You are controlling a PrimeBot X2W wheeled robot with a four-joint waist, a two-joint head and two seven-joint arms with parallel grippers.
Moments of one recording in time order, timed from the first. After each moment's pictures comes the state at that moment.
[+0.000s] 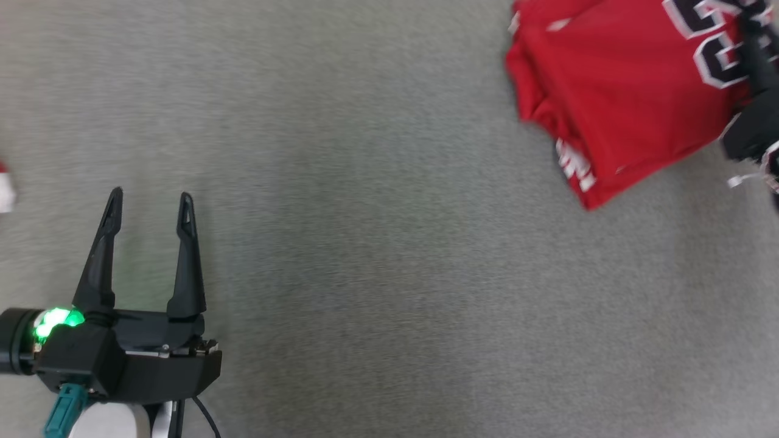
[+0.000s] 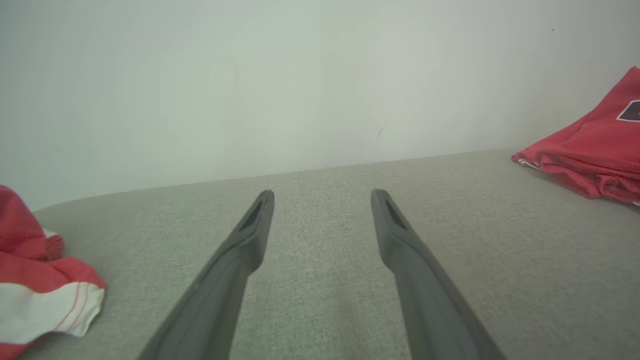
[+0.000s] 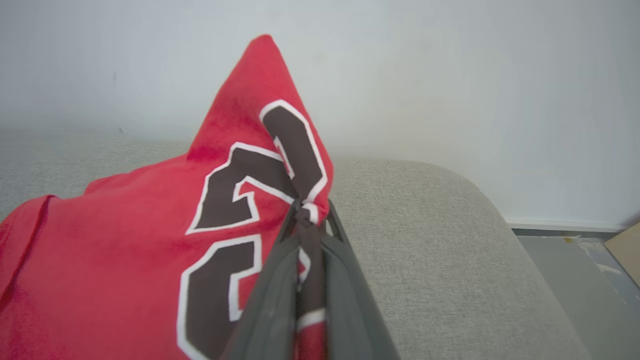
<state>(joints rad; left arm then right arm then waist) -0.23 0.10 0.03 -0.09 -0.04 -0.13 -0.26 -1.03 -0.53 0.42 0.86 0.55 0.13 -0.13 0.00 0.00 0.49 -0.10</state>
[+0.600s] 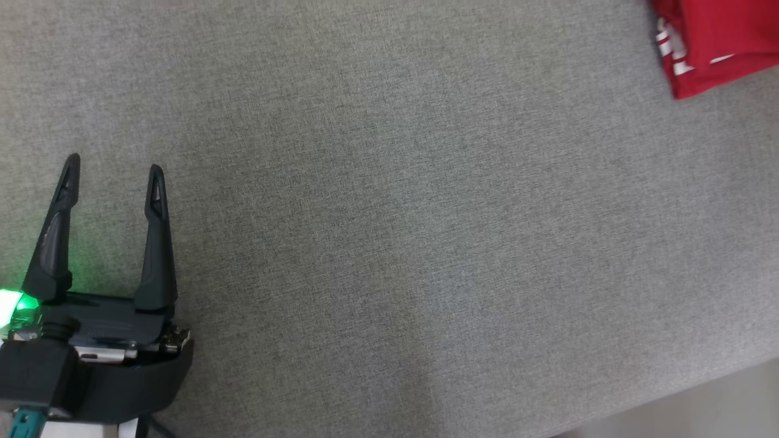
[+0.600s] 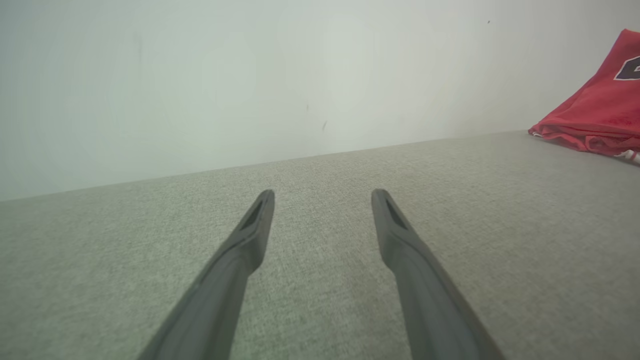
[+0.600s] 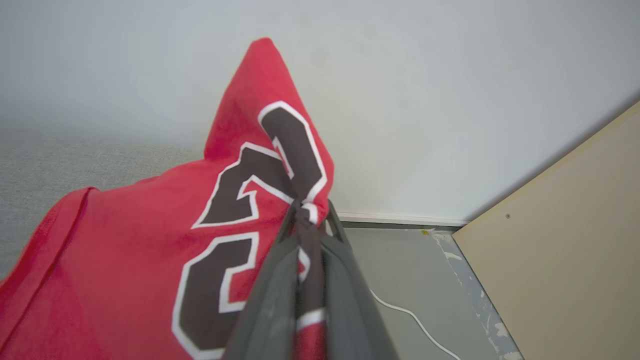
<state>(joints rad) -0.25 0.18 0.02 -0.21 -0.02 -0.12 -0.26 -1.24 -0.70 0.48 0.92 0.58 0.13 -0.15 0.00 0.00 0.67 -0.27</state>
